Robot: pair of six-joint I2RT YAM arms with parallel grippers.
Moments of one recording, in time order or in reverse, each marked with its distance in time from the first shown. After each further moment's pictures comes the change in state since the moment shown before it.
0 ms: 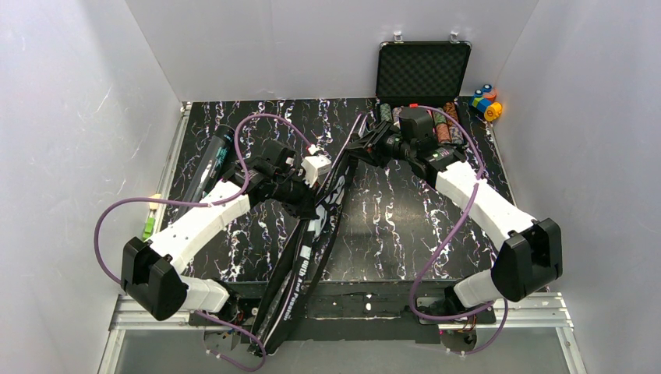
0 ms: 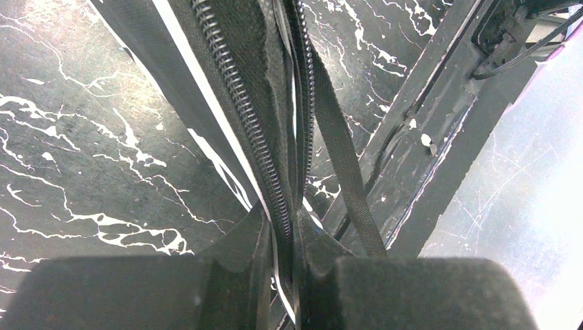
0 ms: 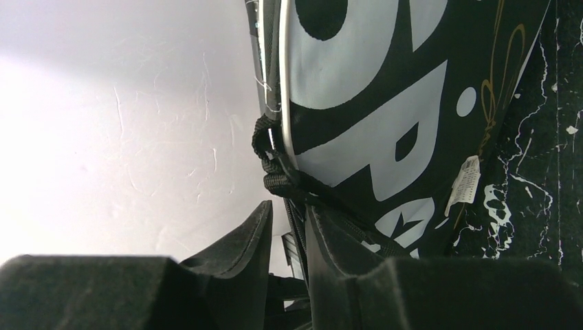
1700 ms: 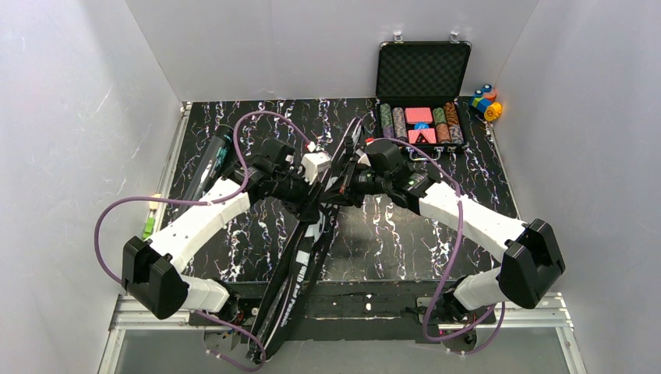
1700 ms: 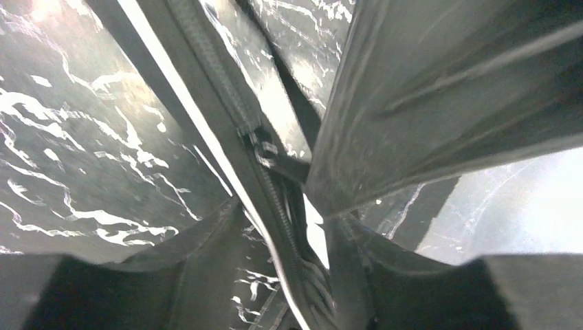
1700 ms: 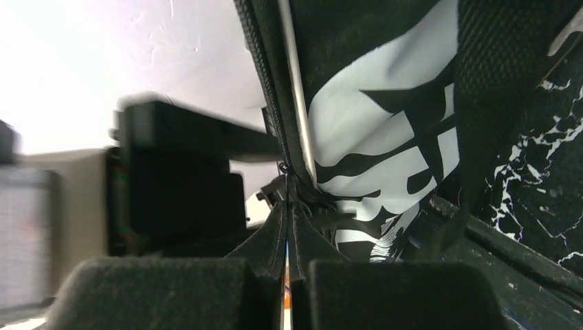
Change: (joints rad) left arm 0.006 0.004 0.010 -0.029 -0.007 -0.005; right arm 0.261 -0.035 -0.140 0.023 -0.145 0.043
